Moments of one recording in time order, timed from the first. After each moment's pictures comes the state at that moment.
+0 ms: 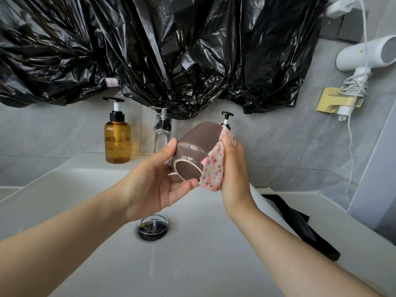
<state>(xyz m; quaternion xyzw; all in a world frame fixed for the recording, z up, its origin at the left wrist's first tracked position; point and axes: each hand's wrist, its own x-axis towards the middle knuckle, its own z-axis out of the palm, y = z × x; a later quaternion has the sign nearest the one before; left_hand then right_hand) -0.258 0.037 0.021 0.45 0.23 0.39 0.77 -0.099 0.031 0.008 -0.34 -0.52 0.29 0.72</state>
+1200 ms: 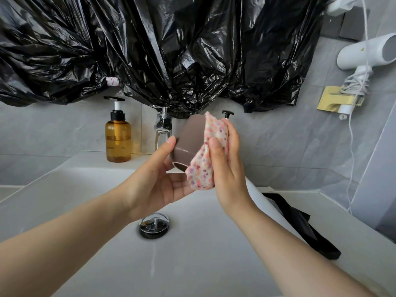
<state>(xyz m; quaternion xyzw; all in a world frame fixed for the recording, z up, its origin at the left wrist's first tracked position) -0.253 0.033 0.018 0.46 0.22 0.44 0.73 -0.102 0.027 0.006 -0.37 -0.64 0.15 0.66</state>
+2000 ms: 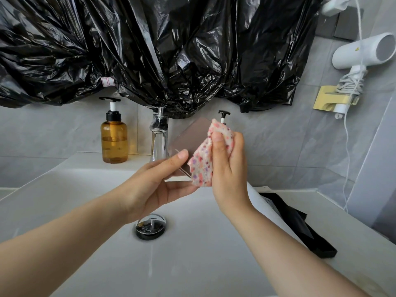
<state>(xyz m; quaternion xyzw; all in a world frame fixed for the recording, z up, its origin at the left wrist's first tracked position) -0.252 0.031 0.015 0.53 0.23 0.43 0.69 -0.104 0.026 0.011 -0.37 -0.60 0.09 0.71</state>
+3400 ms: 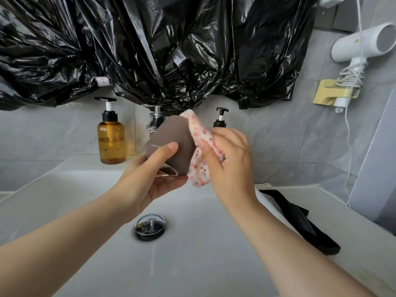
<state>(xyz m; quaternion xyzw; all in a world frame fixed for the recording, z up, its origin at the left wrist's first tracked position) -0.253 0.047 0.009 0.49 0.30 0.53 0.62 -0.087 0.031 0.011 -0.43 -0.66 -0.17 0.60</state>
